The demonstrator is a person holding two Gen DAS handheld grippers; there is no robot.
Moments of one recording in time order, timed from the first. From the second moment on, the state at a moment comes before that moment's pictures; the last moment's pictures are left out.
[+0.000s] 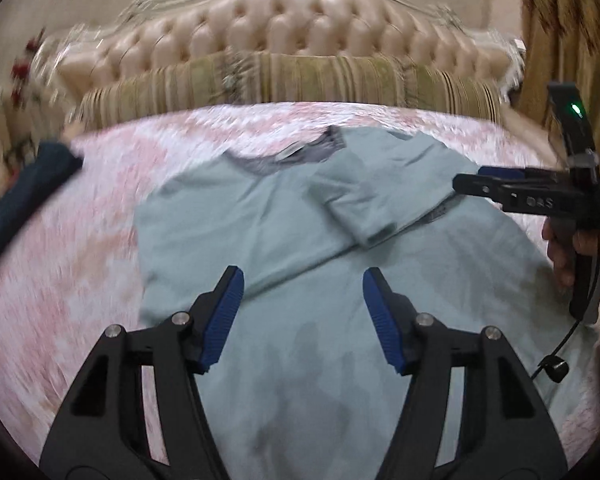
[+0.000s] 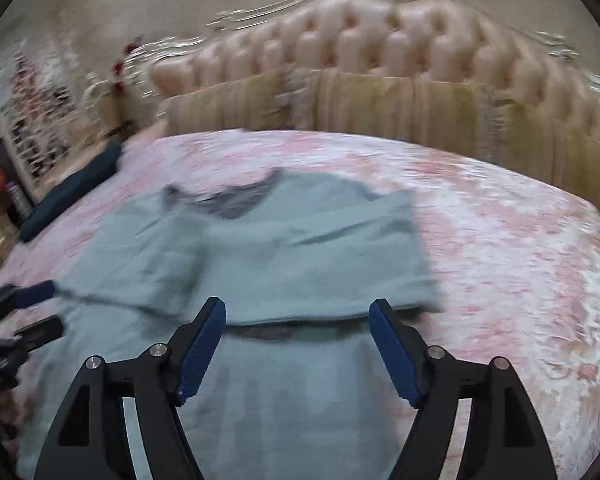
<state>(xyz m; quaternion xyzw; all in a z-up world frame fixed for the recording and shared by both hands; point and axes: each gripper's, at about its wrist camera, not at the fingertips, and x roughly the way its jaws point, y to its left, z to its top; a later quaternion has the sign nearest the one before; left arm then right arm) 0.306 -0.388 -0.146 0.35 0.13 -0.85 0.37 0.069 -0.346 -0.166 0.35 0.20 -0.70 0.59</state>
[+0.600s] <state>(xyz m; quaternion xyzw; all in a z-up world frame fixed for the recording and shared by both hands) 0.294 -0.430 -0.167 0.37 0.20 -0.79 0.45 0.043 -0.347 -0.176 0.36 0.19 -0.72 0.57</state>
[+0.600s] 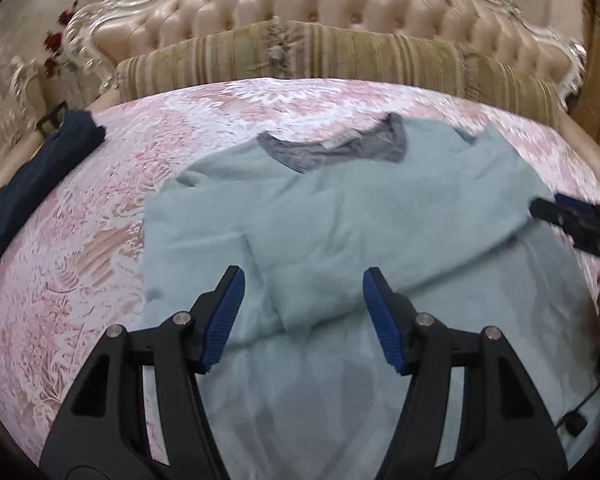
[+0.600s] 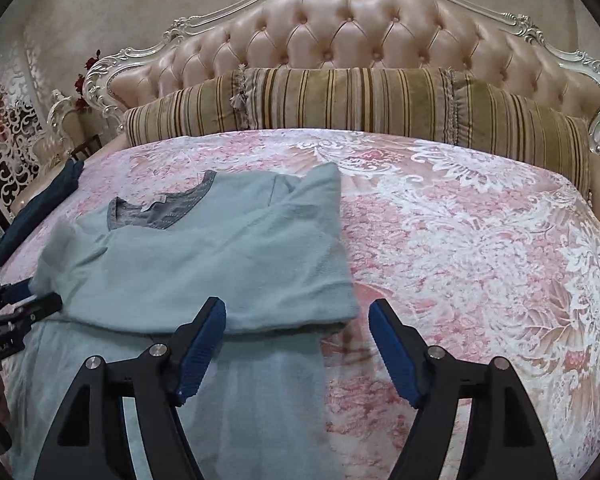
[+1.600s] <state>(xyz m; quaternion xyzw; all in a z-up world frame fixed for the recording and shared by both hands) 0.320 -0.478 -0.169 0.33 0.27 -0.82 0.40 -0.013 -0.312 -0.164 0.34 0.13 -0.81 0.46</state>
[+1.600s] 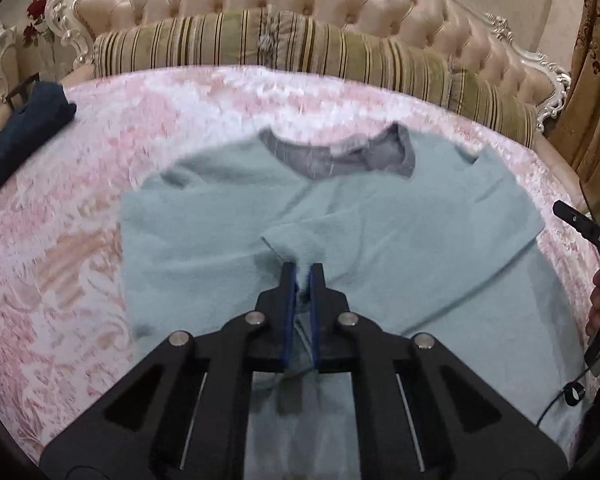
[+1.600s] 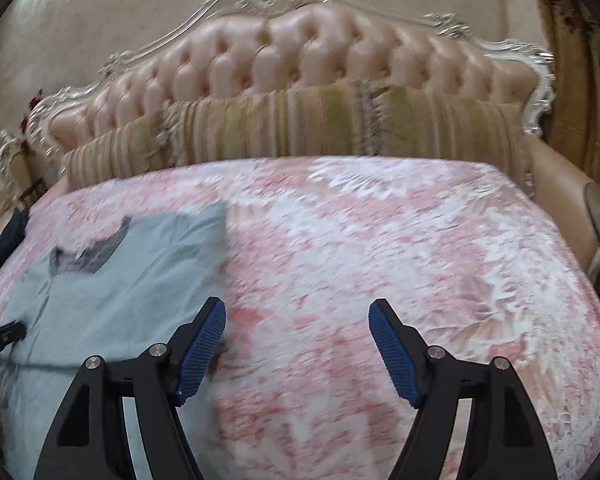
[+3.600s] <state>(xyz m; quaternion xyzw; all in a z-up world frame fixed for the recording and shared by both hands) 0.353 -0.492 -0.171 0.33 0.21 -0.77 0.51 0.031 -0.355 -0.193 0.33 0.28 -0.74 0.51</state>
